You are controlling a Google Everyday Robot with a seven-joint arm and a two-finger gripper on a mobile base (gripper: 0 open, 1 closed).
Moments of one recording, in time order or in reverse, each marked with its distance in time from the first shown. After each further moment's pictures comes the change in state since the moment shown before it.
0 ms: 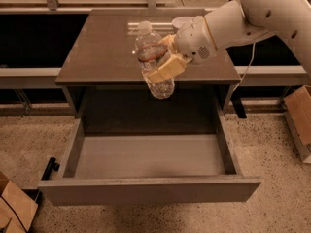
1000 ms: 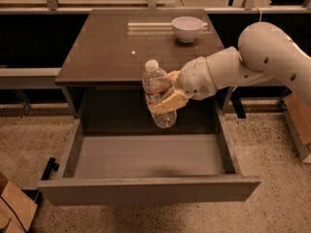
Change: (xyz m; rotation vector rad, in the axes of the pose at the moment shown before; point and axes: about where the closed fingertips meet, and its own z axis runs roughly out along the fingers) arm 0.067 0.036 0.030 0.009 -0.023 0.099
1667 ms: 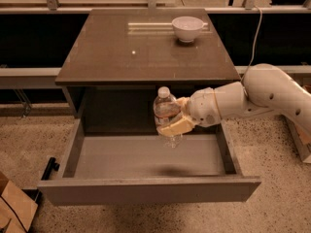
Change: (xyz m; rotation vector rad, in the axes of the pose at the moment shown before) arm 0.071 0.021 0.014 0.040 -0.043 0.086
